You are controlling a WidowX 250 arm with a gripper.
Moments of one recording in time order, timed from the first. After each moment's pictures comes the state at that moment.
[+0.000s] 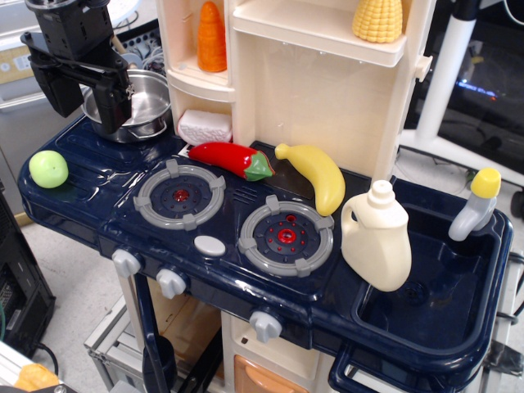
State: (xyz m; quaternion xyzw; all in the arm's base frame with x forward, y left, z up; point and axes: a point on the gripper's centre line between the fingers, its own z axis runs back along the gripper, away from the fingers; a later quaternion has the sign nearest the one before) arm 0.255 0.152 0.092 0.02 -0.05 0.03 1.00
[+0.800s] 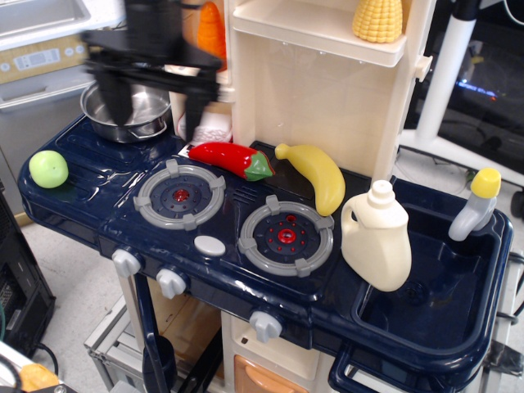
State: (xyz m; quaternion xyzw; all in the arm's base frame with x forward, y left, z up) arm 0.242 0.043 0.123 0.06 0.00 0.18 0.98
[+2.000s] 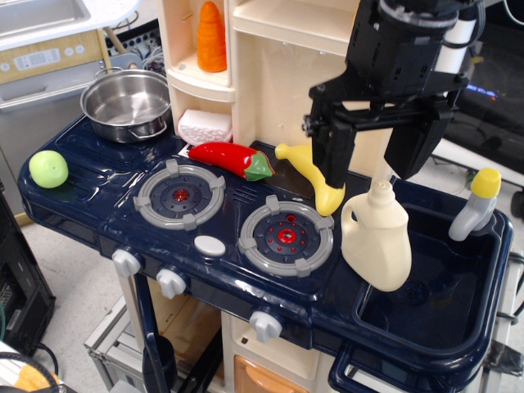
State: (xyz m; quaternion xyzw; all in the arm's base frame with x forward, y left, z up) arm 0.266 -0.091 0.125 0.04 0.00 0.43 0.90
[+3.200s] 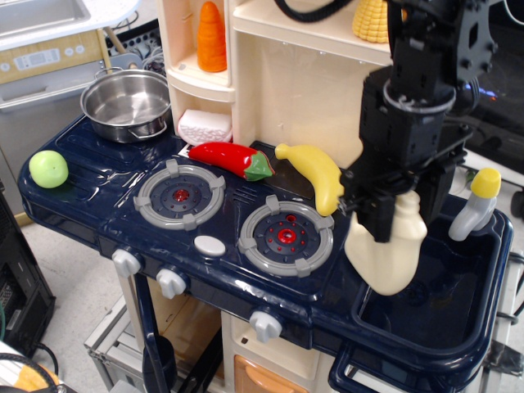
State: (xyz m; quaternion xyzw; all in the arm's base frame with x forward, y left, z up) arm 0.281 -0.119 0.075 -0.04 0.00 0.50 0.86
